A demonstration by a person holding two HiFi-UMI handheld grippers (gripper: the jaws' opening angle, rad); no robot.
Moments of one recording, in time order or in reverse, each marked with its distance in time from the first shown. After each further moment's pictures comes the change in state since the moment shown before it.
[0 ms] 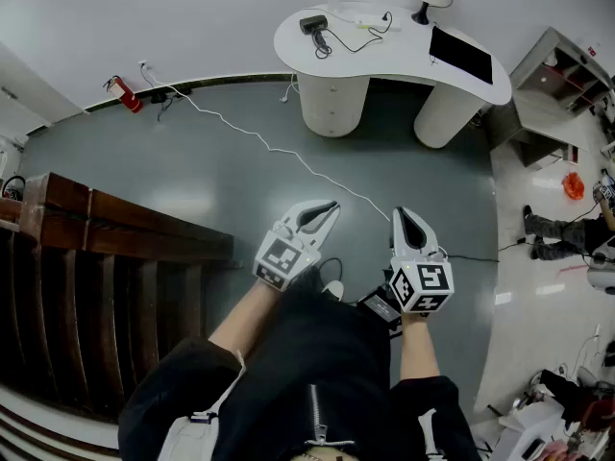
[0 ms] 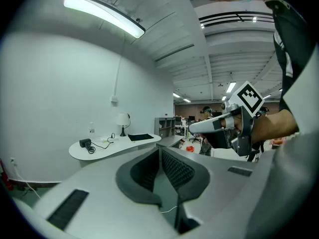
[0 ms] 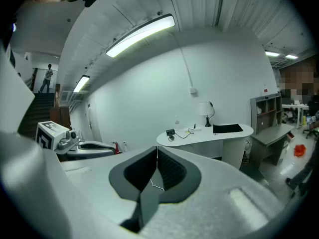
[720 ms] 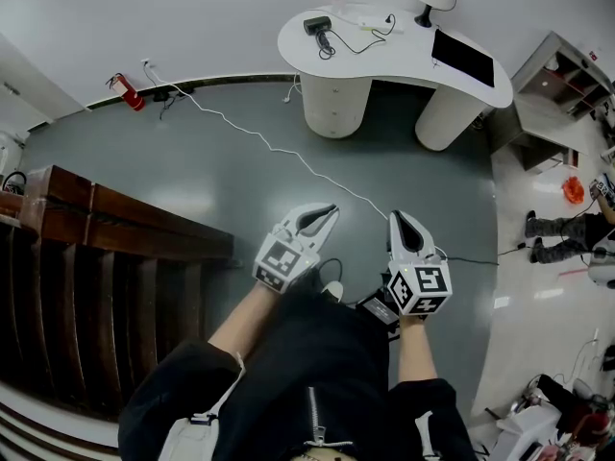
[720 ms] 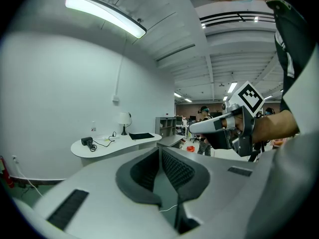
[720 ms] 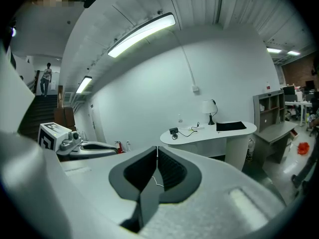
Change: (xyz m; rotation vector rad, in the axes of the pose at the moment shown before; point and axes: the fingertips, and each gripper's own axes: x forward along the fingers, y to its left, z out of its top) left arm -0.008 -0.002 -0.006 -0.011 0.007 0.014; right arm -0.002 0.010 -0.007 0.009 0.013 0.035
